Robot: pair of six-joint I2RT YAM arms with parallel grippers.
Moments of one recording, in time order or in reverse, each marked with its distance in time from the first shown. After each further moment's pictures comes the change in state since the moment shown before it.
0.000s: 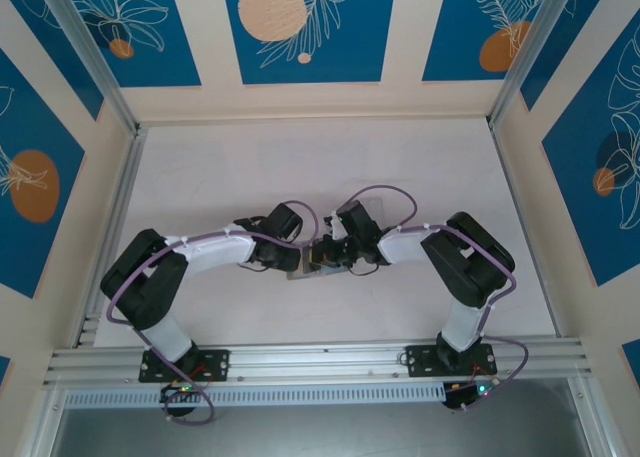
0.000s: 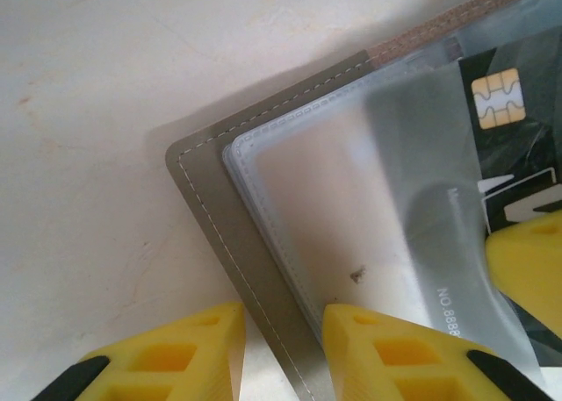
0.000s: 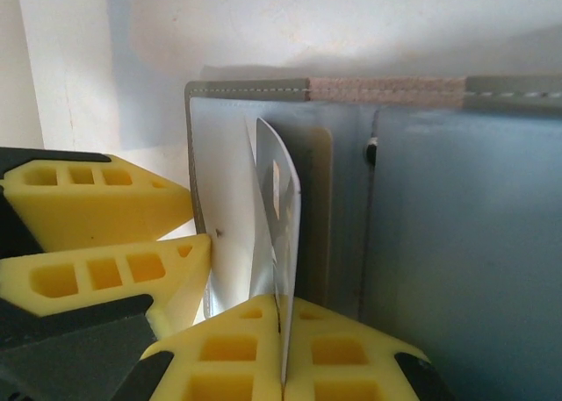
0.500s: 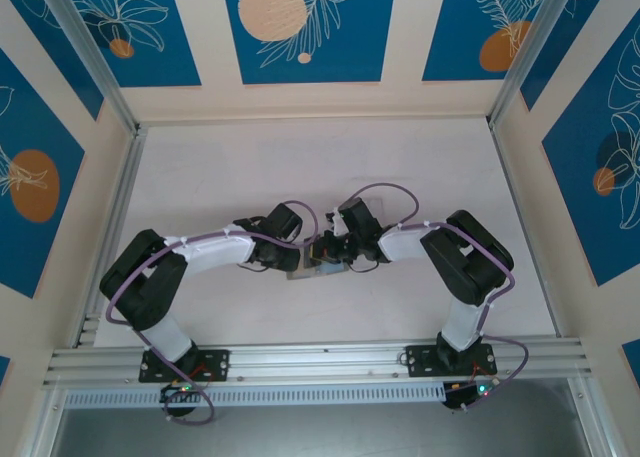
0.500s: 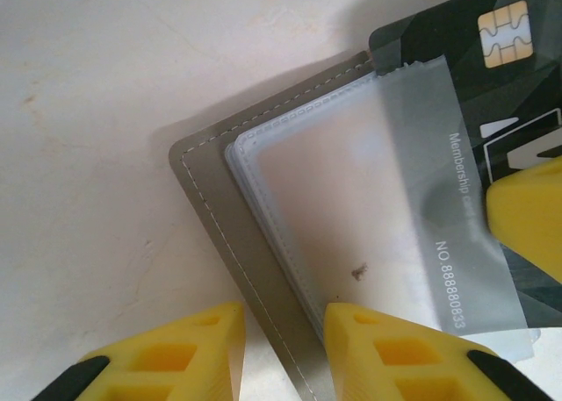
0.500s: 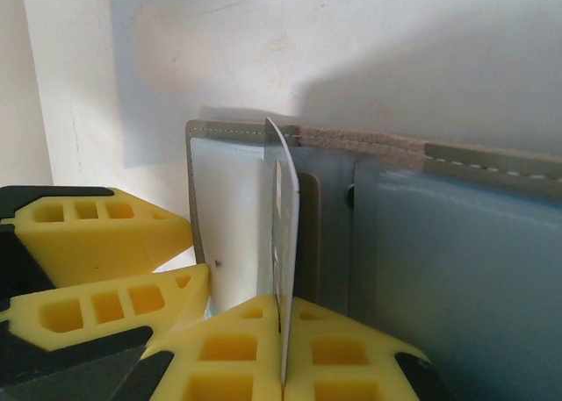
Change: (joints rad) left arm 0.000 -0.005 -0.004 0.002 -0.001 0.000; right arm -0.022 0.015 0.011 0.021 0.005 0.016
